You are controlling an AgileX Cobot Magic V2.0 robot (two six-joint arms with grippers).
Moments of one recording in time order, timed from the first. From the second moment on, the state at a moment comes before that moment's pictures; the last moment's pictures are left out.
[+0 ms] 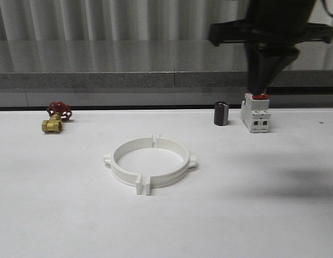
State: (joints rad) left arm -0.25 0.27 -0.48 -0.04 0.58 -0.16; right arm 0.38 1.66 -1.36 -0.01 0.95 0.17
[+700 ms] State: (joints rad) left arm -0.25 0.27 -0.48 -0.04 0.58 -0.16; right arm -0.01 1.01 -0.82 -0.02 0.79 0.17
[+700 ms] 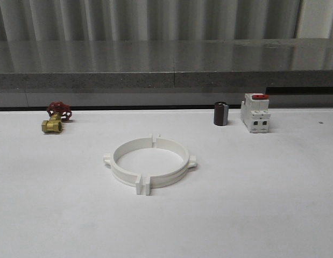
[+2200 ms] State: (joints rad) left arm -0.25 0.27 -0.48 -0.04 0.57 -0.16; right arm -0.01 -0.01 -0.04 -0.11 0.16 0.16
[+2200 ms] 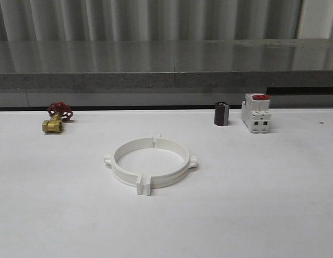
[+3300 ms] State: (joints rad) left arm -0.25 0.27 -0.48 -0.04 0.57 -0.16; right arm -0.01 -0.01 0.03 -0.11 0.07 0.16
